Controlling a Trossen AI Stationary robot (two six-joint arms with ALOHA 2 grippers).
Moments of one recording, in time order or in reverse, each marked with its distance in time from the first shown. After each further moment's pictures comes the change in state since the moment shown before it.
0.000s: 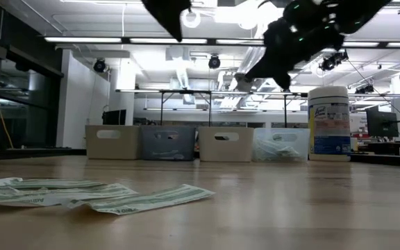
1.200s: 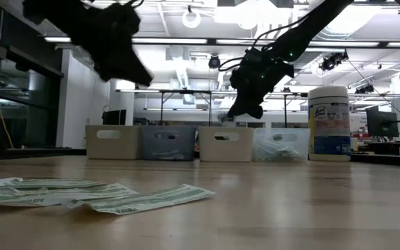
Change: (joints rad) left arm 0.000 -0.510 -1.003 0.959 0.601 -0.202; right arm -0.198 0.584 0.500 -0.376 -0.228 -0.280
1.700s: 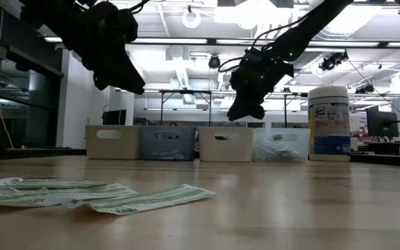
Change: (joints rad) left arm -0.009 0.001 -0.024 -0.033 0.137 -0.049; right arm 0.006 0.000 0.000 -0.006 0.036 0.047
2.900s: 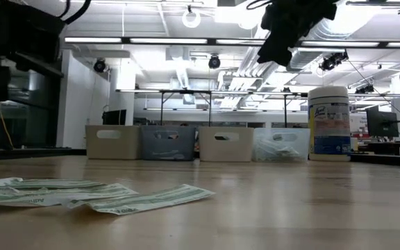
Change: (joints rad) left arm -0.493 0.100 0.027 -0.249 0.208 -0.860; right arm 0.042 -0.466 -0.001 -0.352 0.017 -0.132
